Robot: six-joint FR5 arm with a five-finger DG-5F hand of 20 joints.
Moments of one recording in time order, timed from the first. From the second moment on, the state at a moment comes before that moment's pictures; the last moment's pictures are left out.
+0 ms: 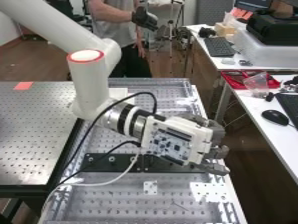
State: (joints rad) arm 1.44 -2.25 -1.47 -2.59 -1.26 0.32
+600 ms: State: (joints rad) arm 1.45 -2.26 -1.52 -2.53 -1.29 0.43
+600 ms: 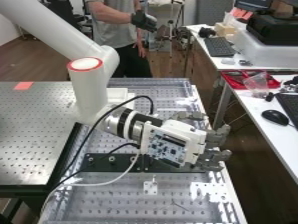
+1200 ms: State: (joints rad) arm 1.46 -2.23 -1.58 -2.49 -1.26 0.42
